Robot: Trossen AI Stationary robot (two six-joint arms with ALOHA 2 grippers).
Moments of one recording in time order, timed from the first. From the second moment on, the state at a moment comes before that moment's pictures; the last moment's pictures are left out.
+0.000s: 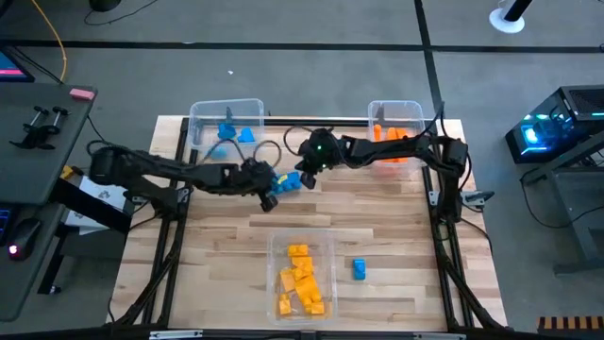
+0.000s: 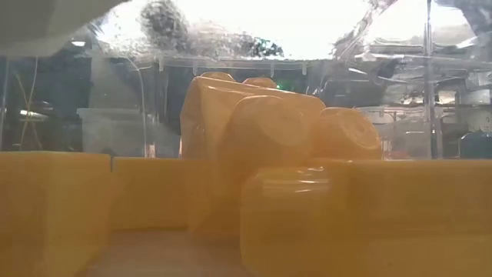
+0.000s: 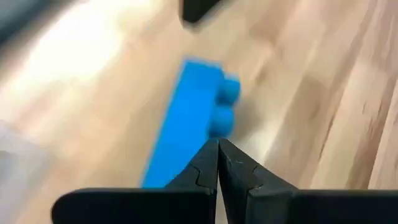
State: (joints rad) left arm 0.09 1.41 0.71 -0.18 -0.31 -0.31; right arm -0.31 1.92 1.24 -0.02 -0.18 0.08
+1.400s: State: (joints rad) left arm -0.06 1.32 0.70 -0.31 -0.35 -0.40; right arm -0.33 1.92 1.29 -0.10 -0.42 0.25
